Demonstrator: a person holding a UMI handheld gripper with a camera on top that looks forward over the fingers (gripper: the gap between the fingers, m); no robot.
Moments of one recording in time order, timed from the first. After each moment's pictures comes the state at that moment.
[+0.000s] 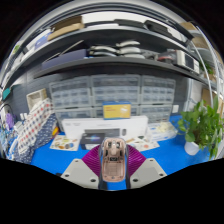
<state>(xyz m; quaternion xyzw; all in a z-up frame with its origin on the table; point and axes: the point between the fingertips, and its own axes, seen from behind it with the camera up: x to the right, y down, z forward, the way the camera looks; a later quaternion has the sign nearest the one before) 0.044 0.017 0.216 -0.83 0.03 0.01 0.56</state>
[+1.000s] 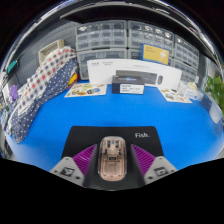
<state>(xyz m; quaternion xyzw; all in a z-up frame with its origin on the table) -0.123 -0.045 -0.009 -0.91 -0.03 0.04 0.41</state>
